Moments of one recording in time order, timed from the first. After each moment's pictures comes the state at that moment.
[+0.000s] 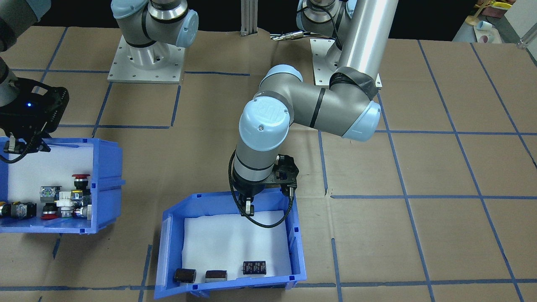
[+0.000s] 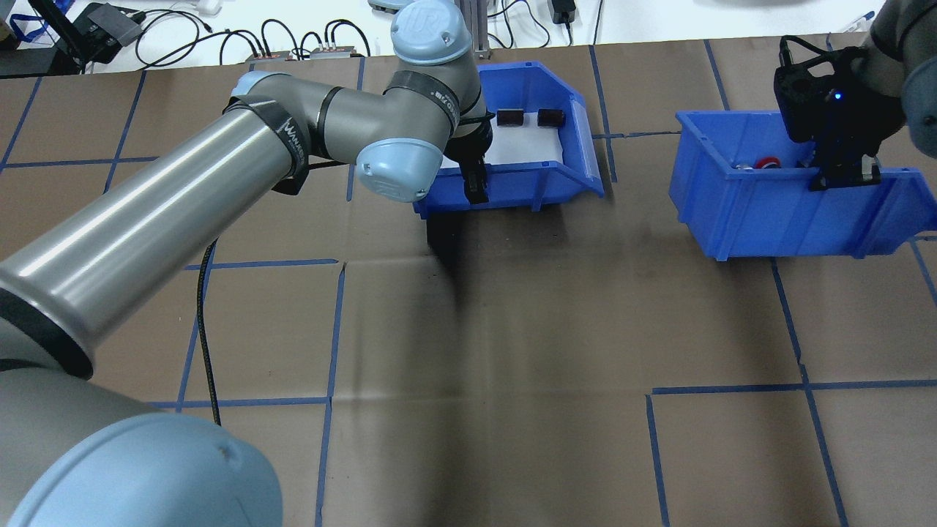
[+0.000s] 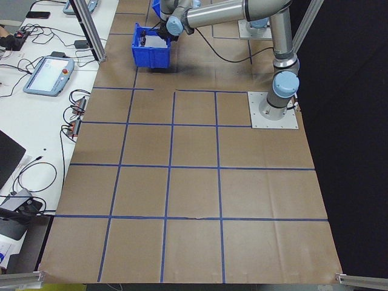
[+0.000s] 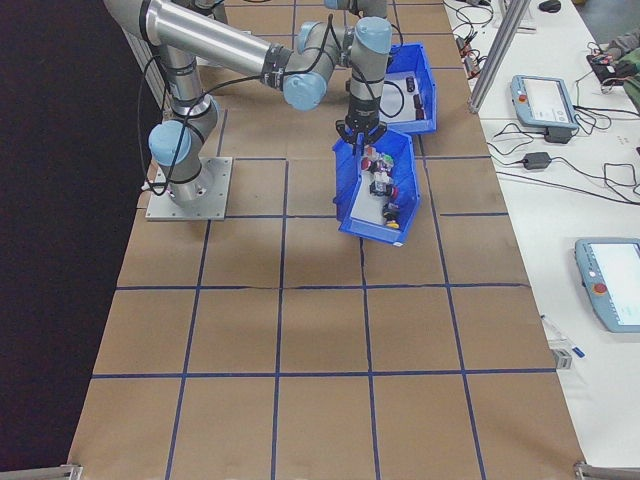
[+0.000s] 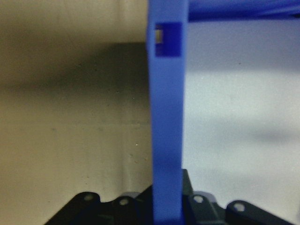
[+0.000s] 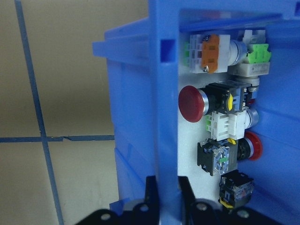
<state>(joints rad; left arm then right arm) -1.91 -2.12 -1.43 -1.03 1.48 -1.96 1.27 -1.51 1.73 -1.82 -1.70 -1.83</state>
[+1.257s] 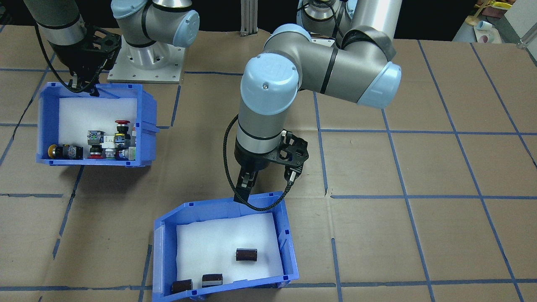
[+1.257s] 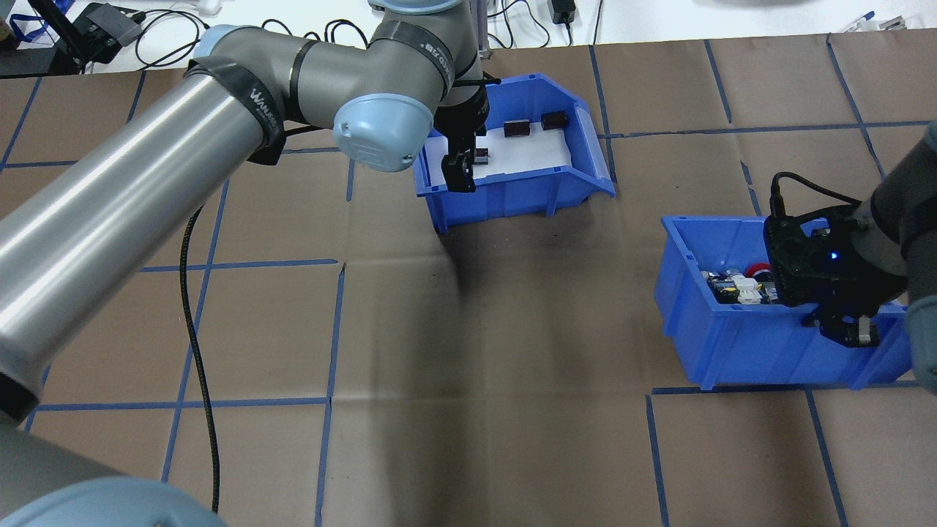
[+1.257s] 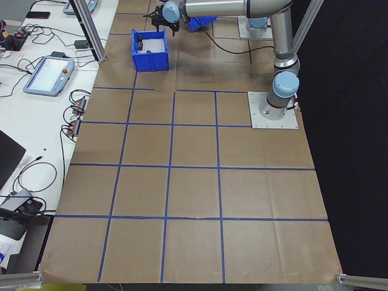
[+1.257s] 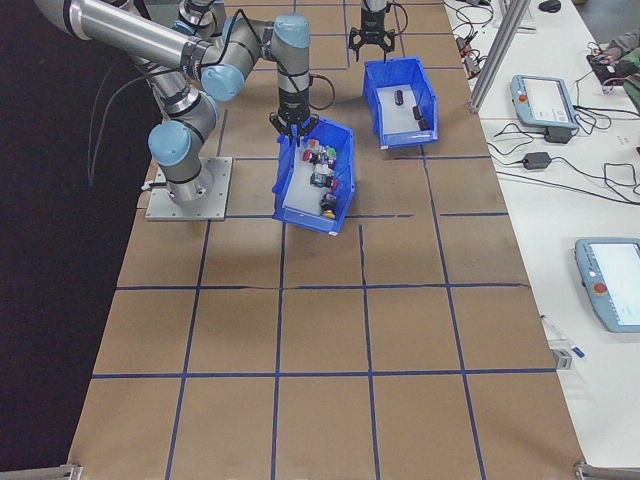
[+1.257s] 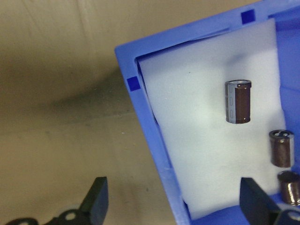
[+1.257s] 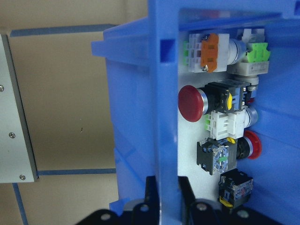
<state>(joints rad) -1.90 -1.99 -1.38 -1.27 1.50 -1.56 1.30 -1.92 2.13 -1.79 -1.70 -1.79</state>
